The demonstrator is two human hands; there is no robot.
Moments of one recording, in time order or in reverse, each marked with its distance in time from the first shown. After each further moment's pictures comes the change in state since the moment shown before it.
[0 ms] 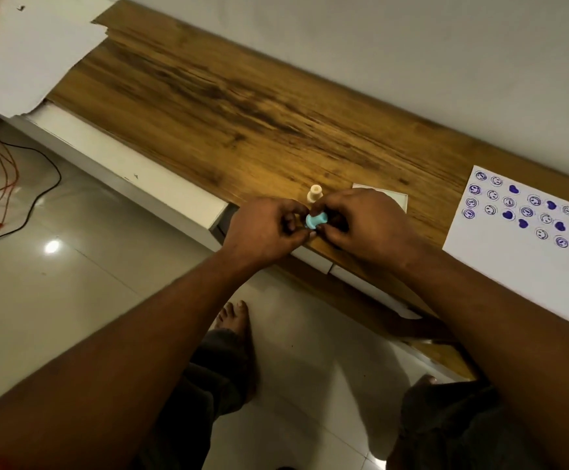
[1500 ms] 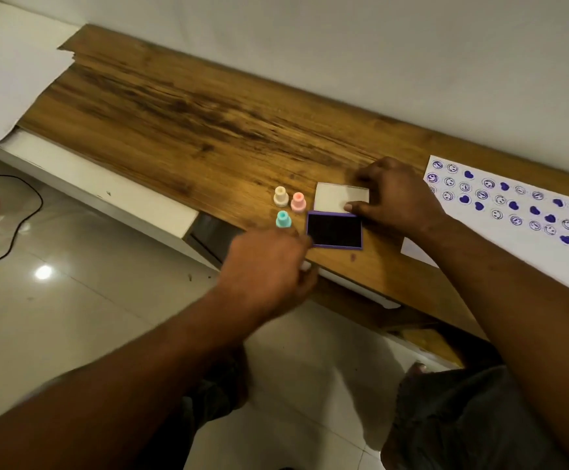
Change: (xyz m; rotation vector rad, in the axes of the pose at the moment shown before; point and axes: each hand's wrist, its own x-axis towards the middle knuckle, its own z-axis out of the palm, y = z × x) left_hand -0.046 0.105 -0.002 0.432 -0.076 0.207; right_hand -0.031 0.091 -0.037 -0.039 -0.032 0.382
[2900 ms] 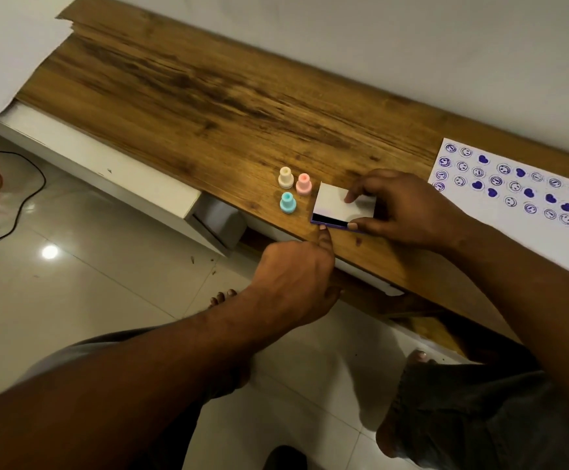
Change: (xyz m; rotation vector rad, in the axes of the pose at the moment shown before) left_hand -0.007 0.033 0.033 0.151 -0.257 -0.002; right_hand -0.034 0.000 0.002 0.084 -0.115 -0.328
